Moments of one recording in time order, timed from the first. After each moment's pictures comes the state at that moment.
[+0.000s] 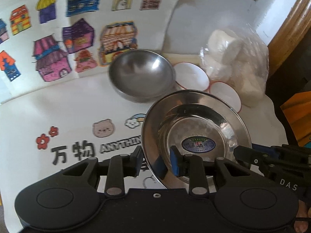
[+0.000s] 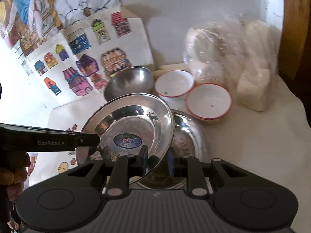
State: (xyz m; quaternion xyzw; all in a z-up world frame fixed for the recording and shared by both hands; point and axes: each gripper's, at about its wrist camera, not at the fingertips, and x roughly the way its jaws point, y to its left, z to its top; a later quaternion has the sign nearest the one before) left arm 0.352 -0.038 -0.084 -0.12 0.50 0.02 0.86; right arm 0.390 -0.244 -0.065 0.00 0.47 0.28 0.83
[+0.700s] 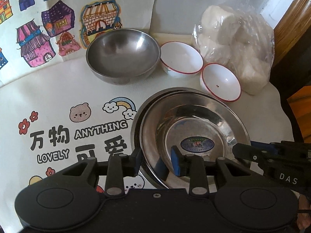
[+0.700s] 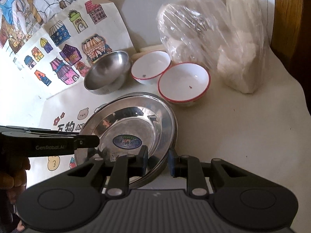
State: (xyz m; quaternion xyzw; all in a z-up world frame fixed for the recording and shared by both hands) left arm 0.366 -0.081 -0.113 -0.12 0.53 0.04 0.84; right arm 0.422 -0.282 -0.090 0.00 0.52 0.30 0.80
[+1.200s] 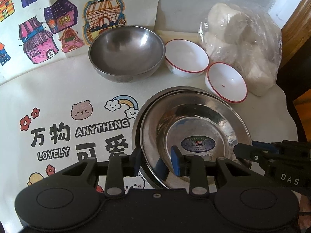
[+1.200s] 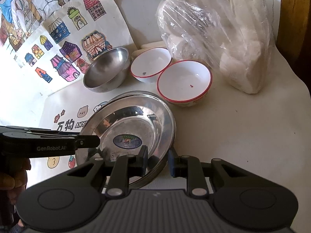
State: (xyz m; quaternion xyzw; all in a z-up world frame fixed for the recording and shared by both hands) left arm 0.371 -0.080 -0.116 -0.12 0.54 0.06 0.83; right arm 0.428 -0.278 -0.093 -0.01 0.53 0.31 0.79
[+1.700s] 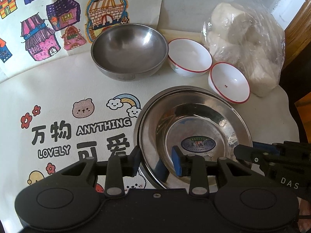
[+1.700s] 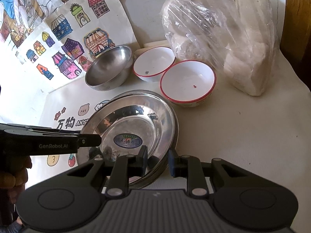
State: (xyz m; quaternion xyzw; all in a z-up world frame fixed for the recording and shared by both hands) left arm 0.371 -0.080 -0.118 -0.13 0.54 0.07 0.83; right arm 0.427 -0.275 -0.094 -0.02 0.52 0.32 0.79
